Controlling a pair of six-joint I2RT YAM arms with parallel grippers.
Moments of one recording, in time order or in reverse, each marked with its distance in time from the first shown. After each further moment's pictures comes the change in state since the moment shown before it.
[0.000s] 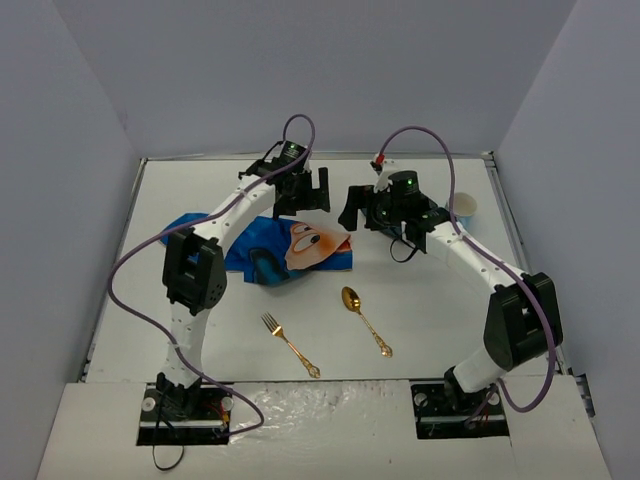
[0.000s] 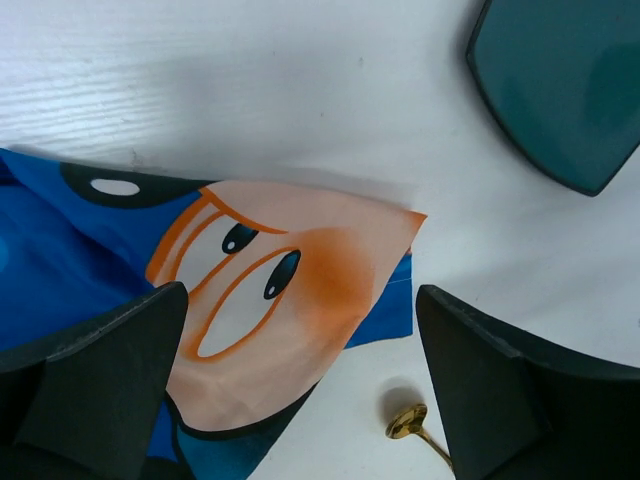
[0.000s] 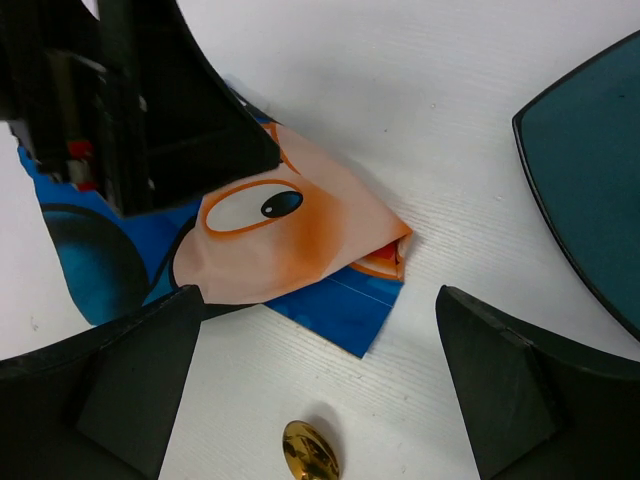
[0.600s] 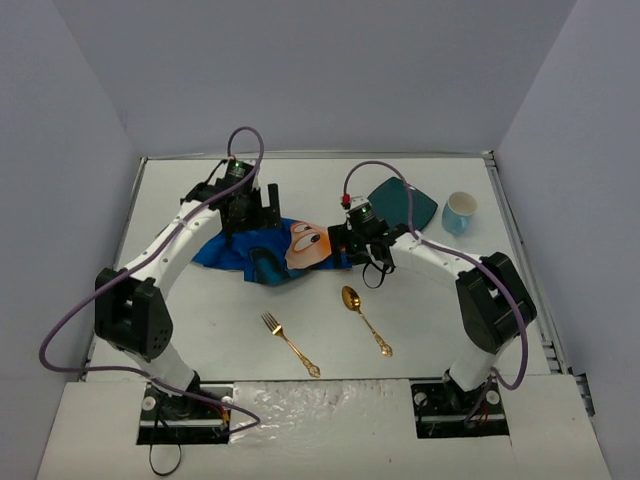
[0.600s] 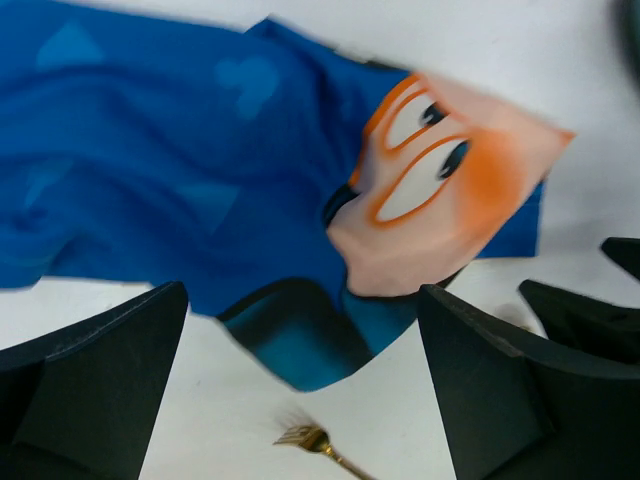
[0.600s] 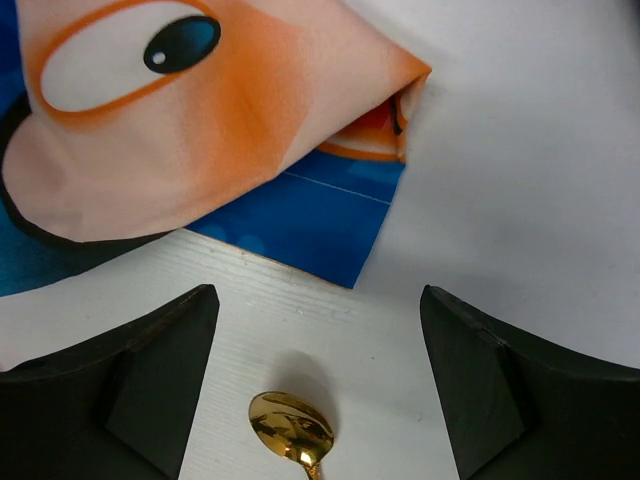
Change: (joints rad) left arm 0.119 -0.487 -0.536 0.010 -0.134 0.078; right arm 0.190 0.152 -0.060 -0.127 0.285 0.053
